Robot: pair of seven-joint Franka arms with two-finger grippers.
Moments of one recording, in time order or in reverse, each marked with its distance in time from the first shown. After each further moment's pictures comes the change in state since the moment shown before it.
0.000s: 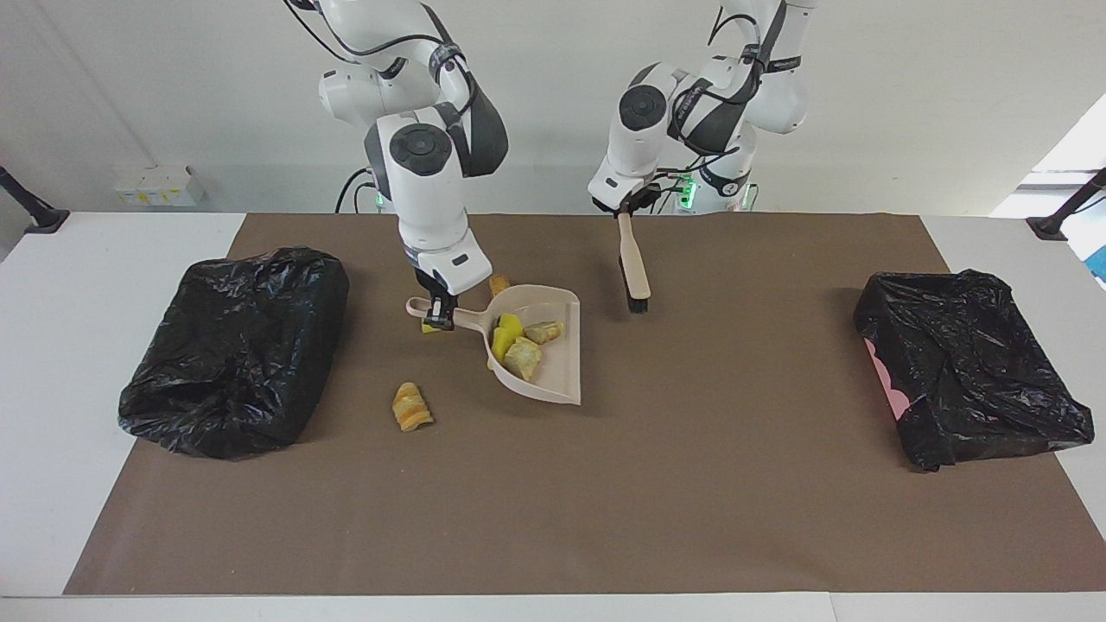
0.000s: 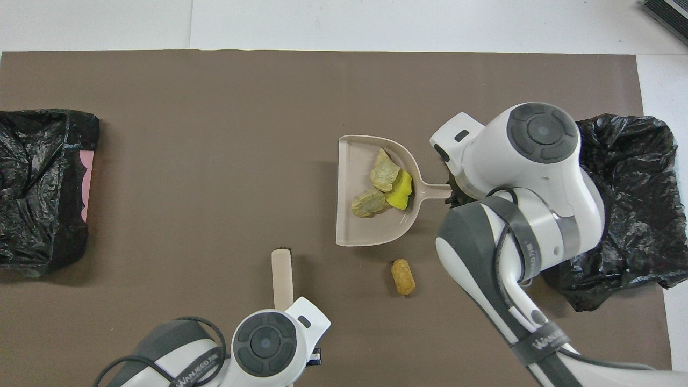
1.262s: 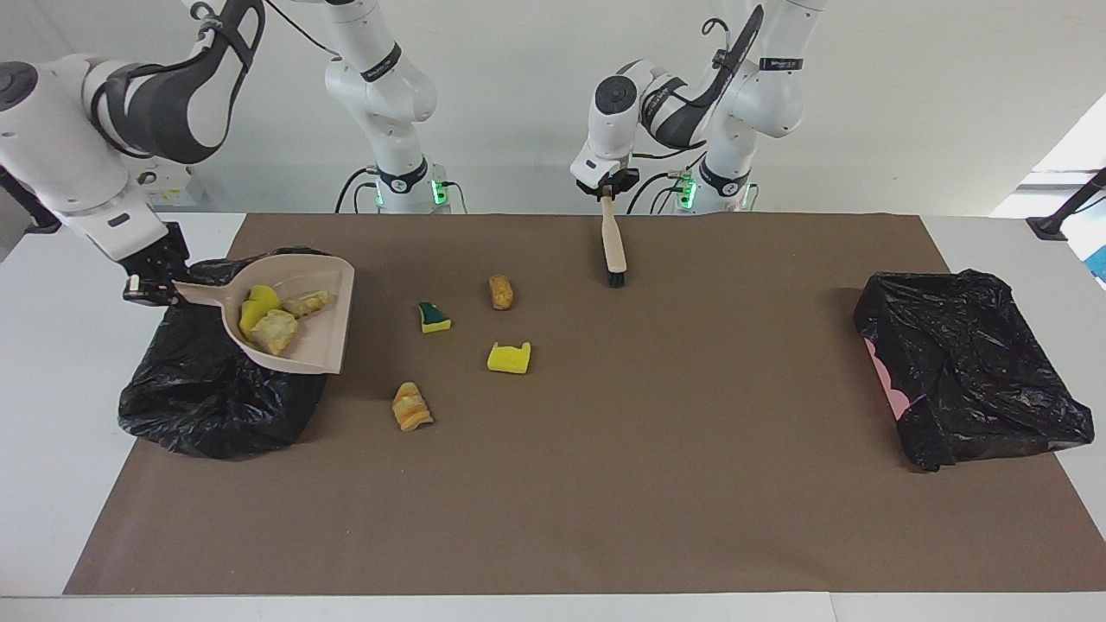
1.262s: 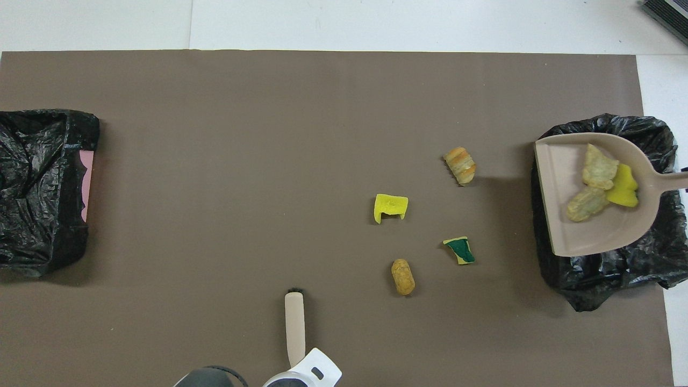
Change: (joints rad) left arm -0.169 -0.040 0.002 -0.193 -0.074 0.184 -0.085; right arm -0.638 -0.006 -0.013 0.190 -0.085 -0.172 -0.777
